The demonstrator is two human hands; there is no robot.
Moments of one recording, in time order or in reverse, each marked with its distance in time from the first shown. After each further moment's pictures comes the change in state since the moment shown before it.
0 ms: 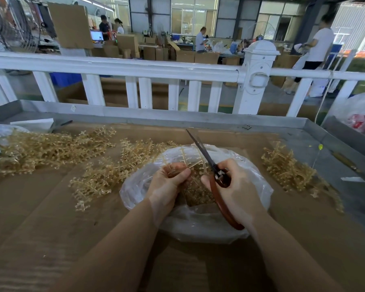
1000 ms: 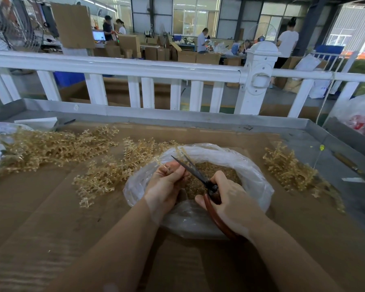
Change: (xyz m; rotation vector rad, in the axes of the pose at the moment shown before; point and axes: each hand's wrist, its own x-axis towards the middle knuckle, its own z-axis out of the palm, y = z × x) left_hand -0.003 0.005 -0.002 -0.158 0.023 -0.003; right_hand -0.013 0.007 0.001 -0.360 -0.305 -0.091
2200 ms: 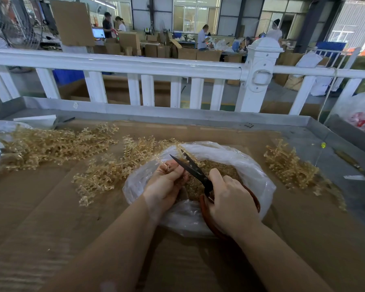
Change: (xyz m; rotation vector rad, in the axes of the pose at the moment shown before) left_hand 0.001 0.000 0.001 -0.005 0.017 -0.019; right_hand -0.002 -0.013 0.013 -0.327 0.196 -0.050
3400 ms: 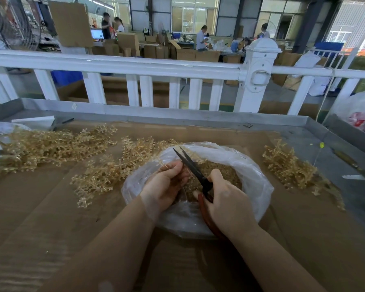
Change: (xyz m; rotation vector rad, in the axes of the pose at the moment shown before) left_hand -0.001 0.008 -0.002 0.062 -0.055 -0.119; right_hand -0.001 -0.004 0.003 0.134 0.067 0.037
